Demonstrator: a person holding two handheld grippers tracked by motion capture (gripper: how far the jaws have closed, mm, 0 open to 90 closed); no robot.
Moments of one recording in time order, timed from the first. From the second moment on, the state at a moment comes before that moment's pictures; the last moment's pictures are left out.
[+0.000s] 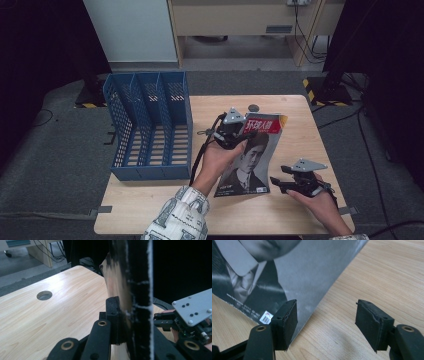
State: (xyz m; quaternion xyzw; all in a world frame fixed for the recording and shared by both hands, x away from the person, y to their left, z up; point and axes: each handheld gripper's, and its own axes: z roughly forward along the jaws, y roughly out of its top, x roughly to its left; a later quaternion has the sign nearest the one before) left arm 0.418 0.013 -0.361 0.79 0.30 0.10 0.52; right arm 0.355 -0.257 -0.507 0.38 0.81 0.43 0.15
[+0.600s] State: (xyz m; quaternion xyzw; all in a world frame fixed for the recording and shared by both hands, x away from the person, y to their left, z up) left arm 0.420 0.024 -0.334 0.78 0.30 0.12 0.53; right arm 0.360 -0.263 -0.520 0.42 0.82 0.37 0.16
